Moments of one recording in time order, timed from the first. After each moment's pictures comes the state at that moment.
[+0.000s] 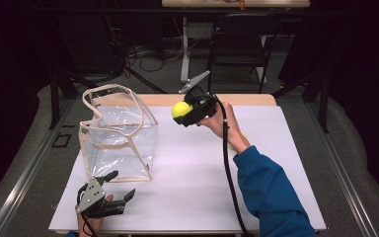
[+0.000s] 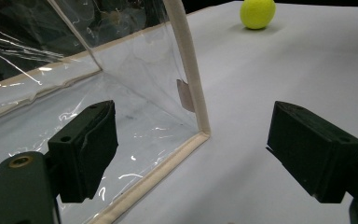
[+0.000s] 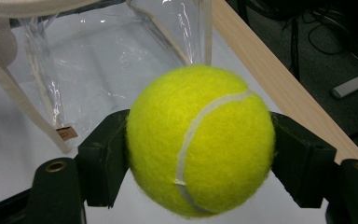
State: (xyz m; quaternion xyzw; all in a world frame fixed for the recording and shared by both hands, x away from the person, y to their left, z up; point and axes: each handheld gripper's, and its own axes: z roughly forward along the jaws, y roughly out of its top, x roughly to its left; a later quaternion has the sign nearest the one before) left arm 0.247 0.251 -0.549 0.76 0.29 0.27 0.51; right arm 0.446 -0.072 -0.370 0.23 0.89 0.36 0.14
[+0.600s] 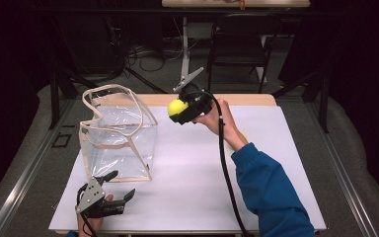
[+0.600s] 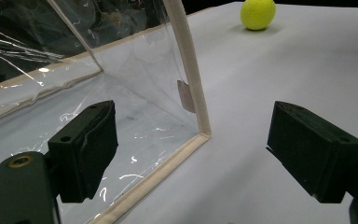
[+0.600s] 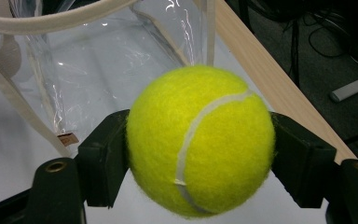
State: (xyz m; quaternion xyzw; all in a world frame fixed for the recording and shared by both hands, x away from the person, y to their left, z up) left arm 0.247 0.251 -0.548 0.76 0.29 0.27 0.51; right arm 0.449 -0.060 -0.362 0.22 0.90 0.36 0.14
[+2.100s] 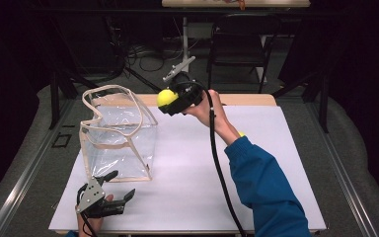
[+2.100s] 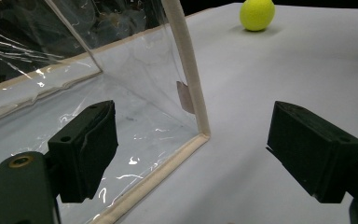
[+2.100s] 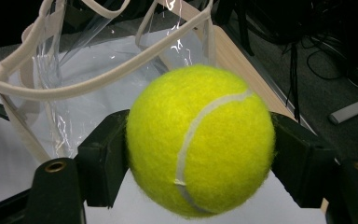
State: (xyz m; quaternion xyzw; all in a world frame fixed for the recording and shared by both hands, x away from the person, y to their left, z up) left arm 0.247 0.251 -0.548 0.76 0.29 0.27 0.51; right arm 0.455 -0.036 -0.337 0.20 0.89 0.39 0.15
